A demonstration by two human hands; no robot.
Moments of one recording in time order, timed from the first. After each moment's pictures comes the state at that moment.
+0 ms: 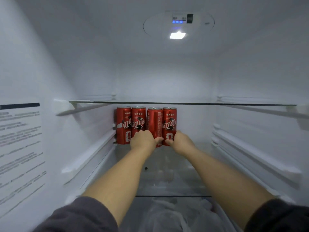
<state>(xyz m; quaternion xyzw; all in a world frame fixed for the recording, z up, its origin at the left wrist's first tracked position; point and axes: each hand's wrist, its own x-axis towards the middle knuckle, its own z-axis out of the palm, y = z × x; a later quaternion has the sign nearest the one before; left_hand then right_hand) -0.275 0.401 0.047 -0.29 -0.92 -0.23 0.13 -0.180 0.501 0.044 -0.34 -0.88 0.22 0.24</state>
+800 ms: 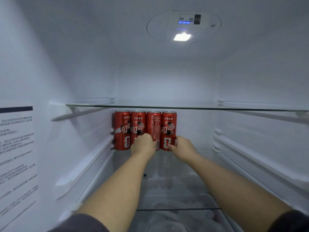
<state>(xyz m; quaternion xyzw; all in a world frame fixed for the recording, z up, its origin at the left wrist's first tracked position) -0.289 0.406 0.044 -0.32 -0.89 -0.31 0.11 -0.188 0.509 0.038 -0.32 -0.88 0.24 0.27</state>
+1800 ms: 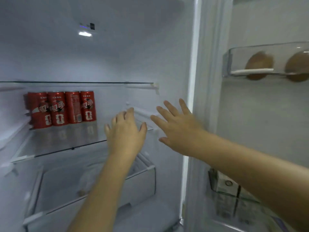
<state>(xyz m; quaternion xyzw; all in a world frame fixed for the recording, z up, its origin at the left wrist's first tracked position) 0.007 0.264 0.044 -0.54 -0.73 -0.38 0.18 0.169 0.297 0.076 -0.37 -0.85 -0.38 0.05</state>
